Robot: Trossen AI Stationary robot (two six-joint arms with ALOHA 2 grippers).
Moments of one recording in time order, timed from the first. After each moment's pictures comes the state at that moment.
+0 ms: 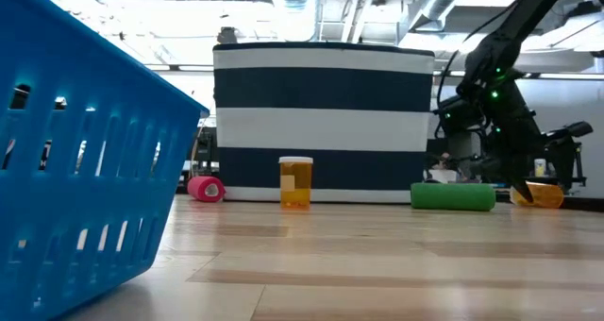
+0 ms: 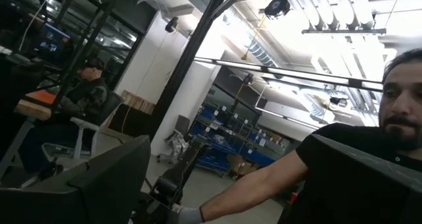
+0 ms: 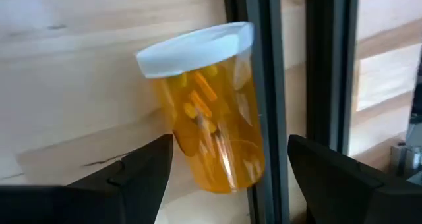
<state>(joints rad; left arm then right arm) -0.01 0.83 0.85 0.44 0.44 -0.70 -0.85 1.53 0.72 -1.01 0.34 0.89</state>
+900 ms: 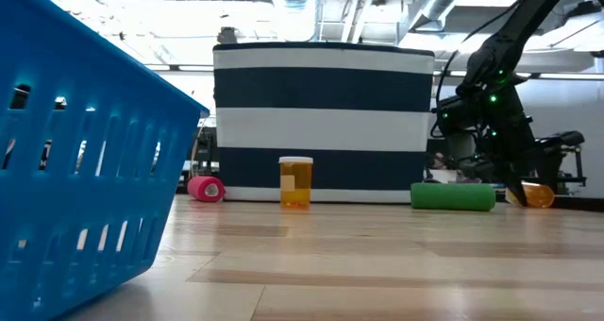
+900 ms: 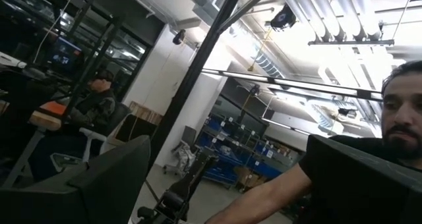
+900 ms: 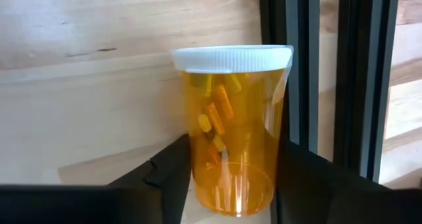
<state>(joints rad) -0.01 0.83 0.85 0.46 0.39 -0.70 -0.85 1.53 0.70 -0.90 0.34 0.84</state>
